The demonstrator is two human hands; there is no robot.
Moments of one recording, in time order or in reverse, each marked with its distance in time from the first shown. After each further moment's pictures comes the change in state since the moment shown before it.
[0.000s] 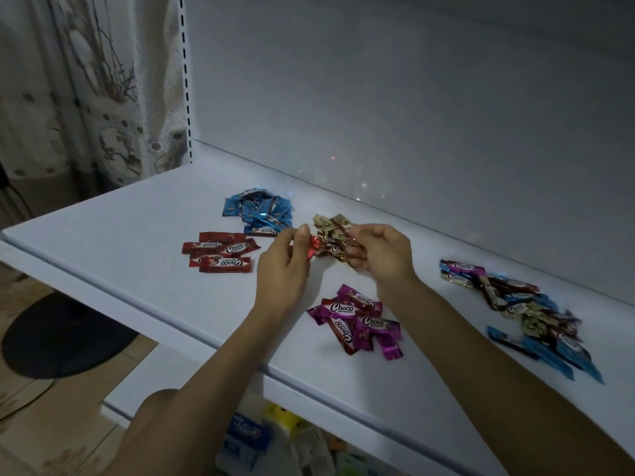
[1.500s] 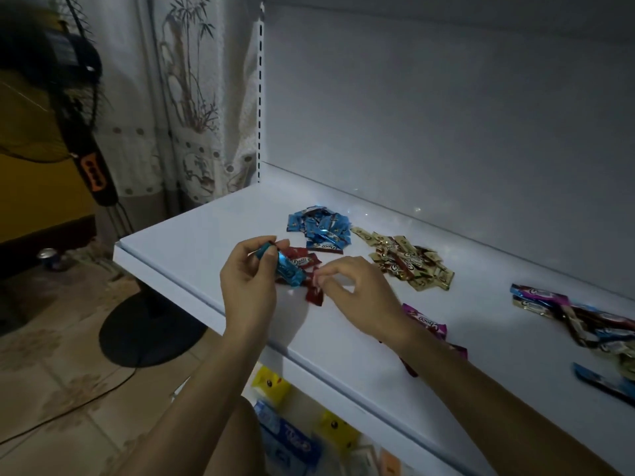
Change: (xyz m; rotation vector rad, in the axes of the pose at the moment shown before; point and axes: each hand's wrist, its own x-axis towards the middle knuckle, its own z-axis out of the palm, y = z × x) left_hand -0.012 0.020 -0.100 -0.298 0.352 -0.123; right_hand -0.027 0.040 0.065 -0.644 -0.472 -0.646
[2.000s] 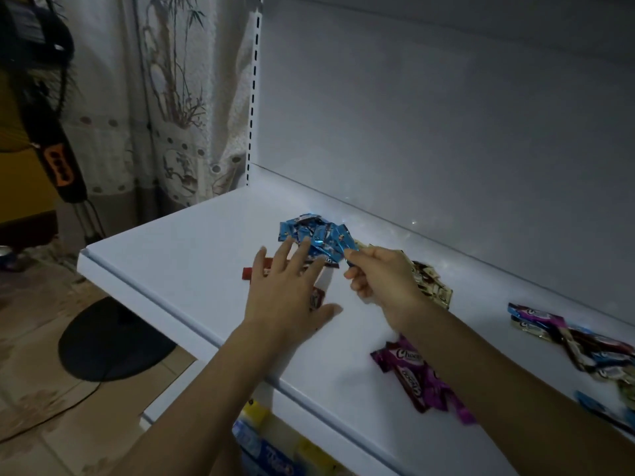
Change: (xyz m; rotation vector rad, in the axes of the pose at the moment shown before) left_hand 0.039 -0.037 0.020 1.517 -0.606 0.455; right_hand 0.044 -0.012 -0.025 0.557 0.148 0.647
